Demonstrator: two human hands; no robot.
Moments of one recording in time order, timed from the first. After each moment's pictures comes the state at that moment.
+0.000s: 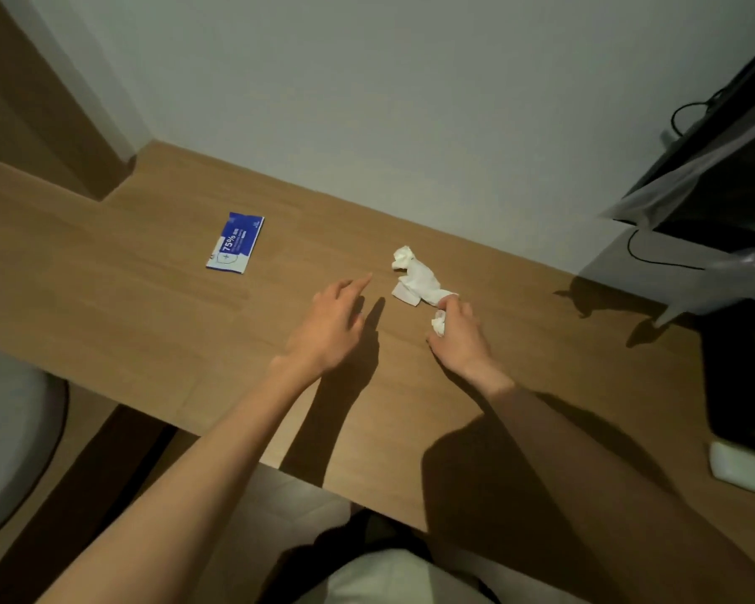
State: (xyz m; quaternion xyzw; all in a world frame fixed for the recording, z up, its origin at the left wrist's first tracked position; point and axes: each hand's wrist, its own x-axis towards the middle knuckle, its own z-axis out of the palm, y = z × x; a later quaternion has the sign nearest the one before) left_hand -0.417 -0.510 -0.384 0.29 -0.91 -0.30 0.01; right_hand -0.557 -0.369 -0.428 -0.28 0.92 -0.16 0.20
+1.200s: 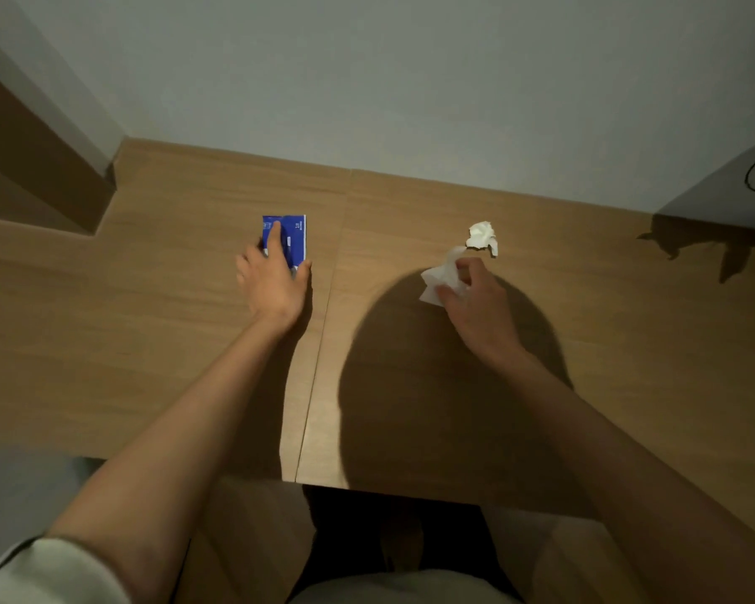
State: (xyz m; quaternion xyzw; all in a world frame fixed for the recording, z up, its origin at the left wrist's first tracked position) left_hand -0.391 -0.726 -0.452 0.43 -0.87 -0.23 0.05; right_hand -0.482 -0.495 -0.422 -0.15 0.91 -0.36 0.15
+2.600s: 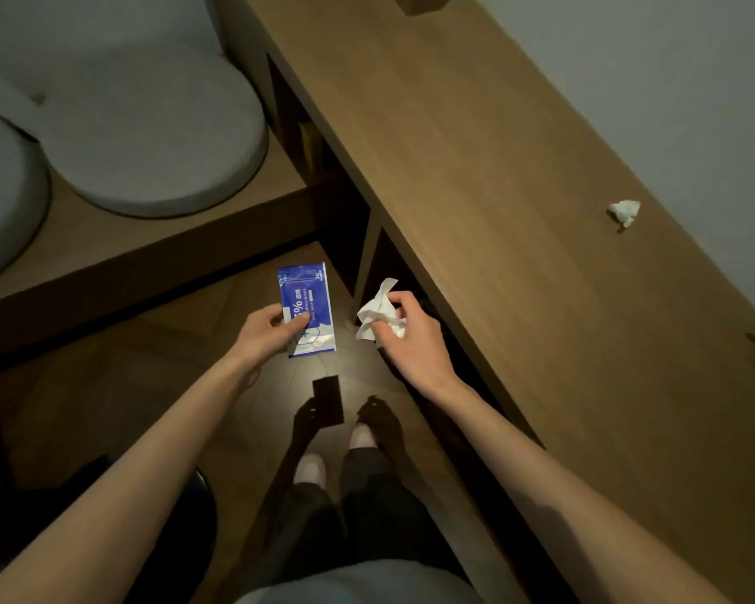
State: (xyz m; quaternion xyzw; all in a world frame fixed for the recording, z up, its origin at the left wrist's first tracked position) left_hand -0.061 -0.370 -0.455 0.66 -0.41 -0.60 0.19; right_hand -0.258 -0.323 -0.427 -0.52 0.70 -0.27 0.41
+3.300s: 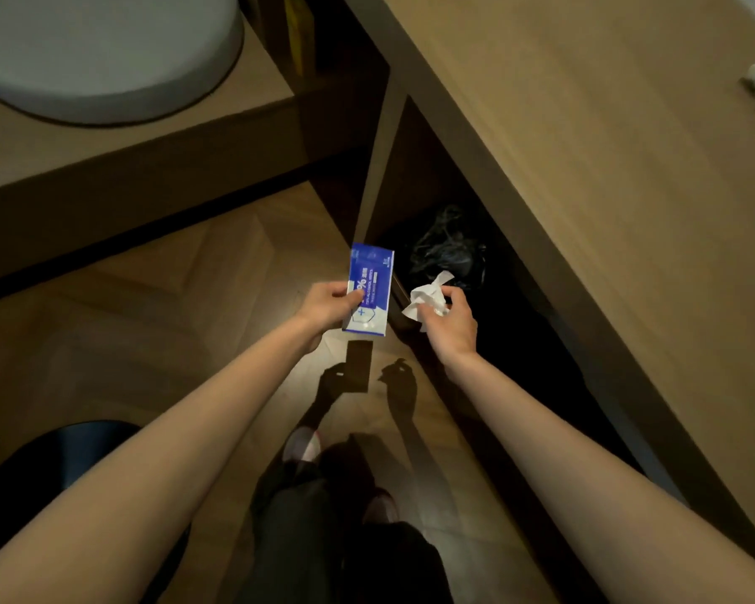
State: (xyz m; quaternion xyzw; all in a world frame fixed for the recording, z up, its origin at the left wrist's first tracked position) left_hand -0.127 -0.355 -0.634 0.62 -0.38 -0.67 0.12; right_hand -0.283 -0.300 -0.638 -0.28 0.83 -0.27 0.40
